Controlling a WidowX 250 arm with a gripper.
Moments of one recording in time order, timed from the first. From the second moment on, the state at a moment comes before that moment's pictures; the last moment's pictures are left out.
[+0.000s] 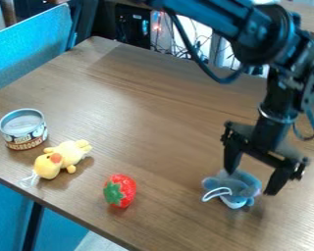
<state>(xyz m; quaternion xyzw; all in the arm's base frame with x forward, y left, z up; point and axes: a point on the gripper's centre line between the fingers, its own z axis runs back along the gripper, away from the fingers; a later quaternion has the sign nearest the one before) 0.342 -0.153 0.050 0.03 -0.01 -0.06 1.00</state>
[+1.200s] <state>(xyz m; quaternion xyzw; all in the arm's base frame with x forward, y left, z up) 0.322 -0.162 0.073 -0.01 -0.03 -0.11 0.99</state>
